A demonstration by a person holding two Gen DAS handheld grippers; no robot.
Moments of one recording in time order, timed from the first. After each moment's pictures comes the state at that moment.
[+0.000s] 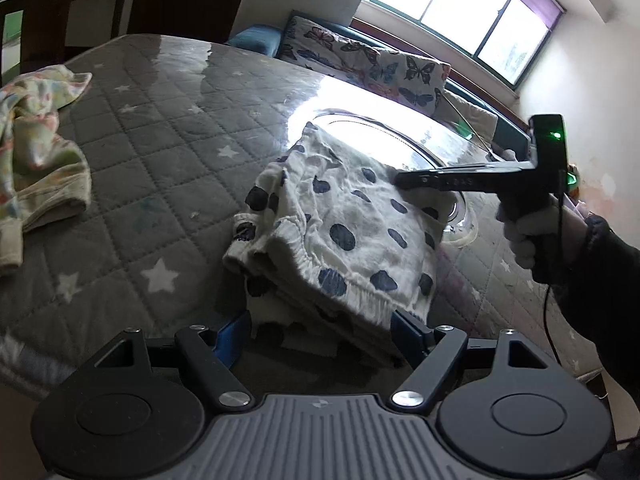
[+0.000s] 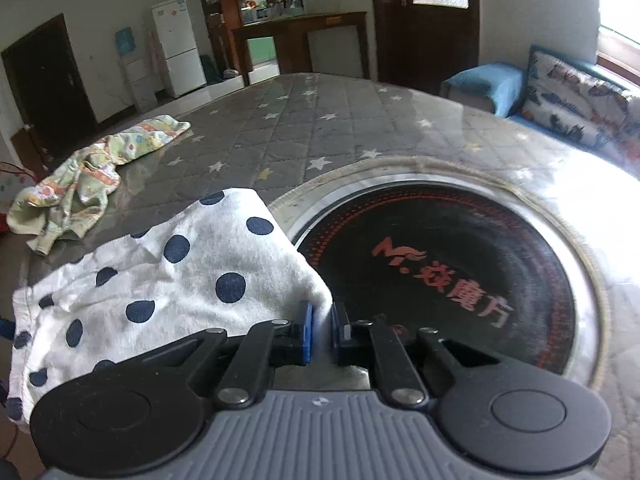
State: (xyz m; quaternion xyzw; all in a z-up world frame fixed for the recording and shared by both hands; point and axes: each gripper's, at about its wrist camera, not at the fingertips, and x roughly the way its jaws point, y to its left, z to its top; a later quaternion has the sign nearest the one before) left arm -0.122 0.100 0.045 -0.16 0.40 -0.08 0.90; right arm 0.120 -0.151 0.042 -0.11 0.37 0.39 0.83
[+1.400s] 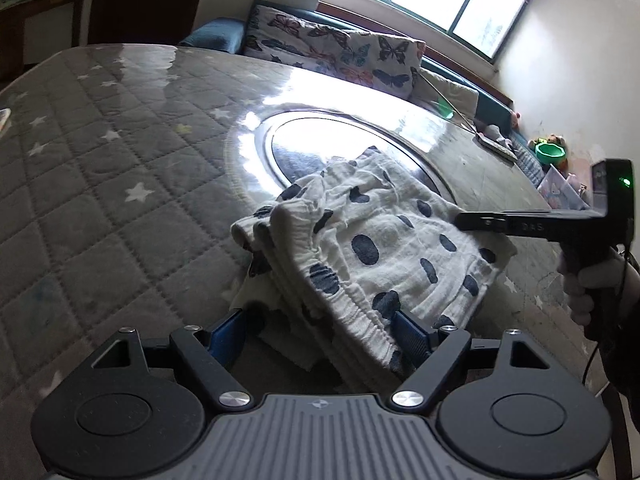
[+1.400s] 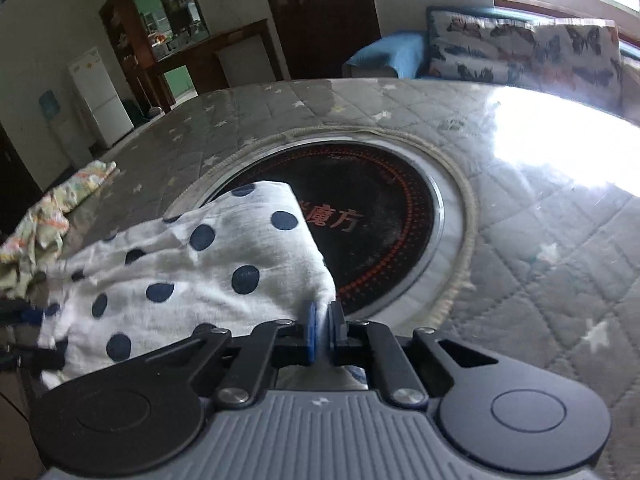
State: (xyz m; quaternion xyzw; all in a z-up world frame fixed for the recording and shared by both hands) left arm -0.039 0.066 0.032 -0.13 0.41 -0.13 0.89; right arm 0.111 -0.258 0.038 -0.02 0.40 0.30 0.87
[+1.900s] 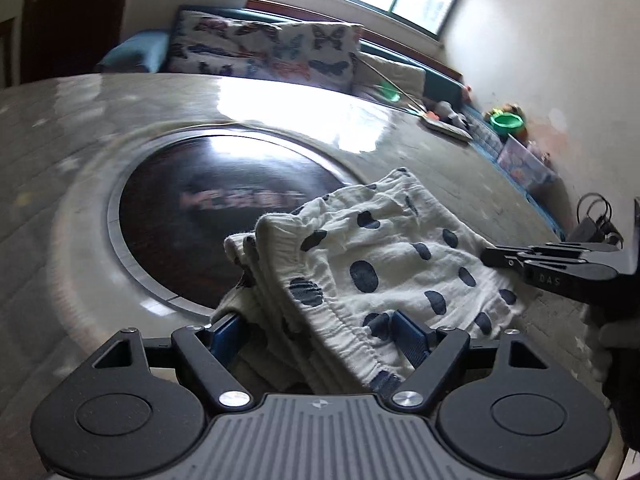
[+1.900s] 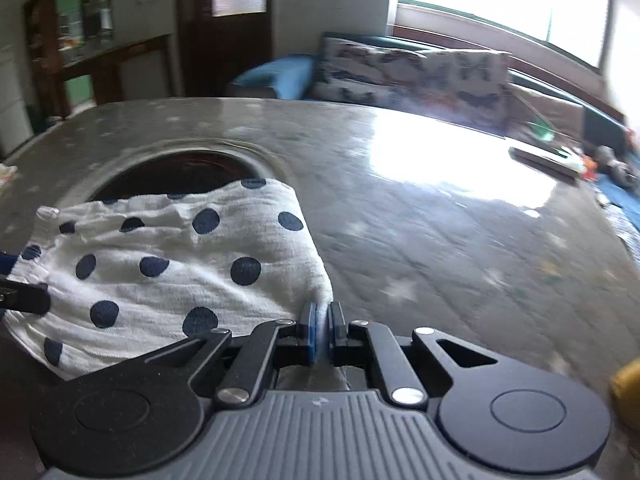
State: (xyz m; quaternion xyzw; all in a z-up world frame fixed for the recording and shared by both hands) left arm 0.042 -0.038 0.023 -0.07 0.40 -0.20 0.89; right arm 0.072 -0.330 0.041 -0.06 0.37 0.11 0.92
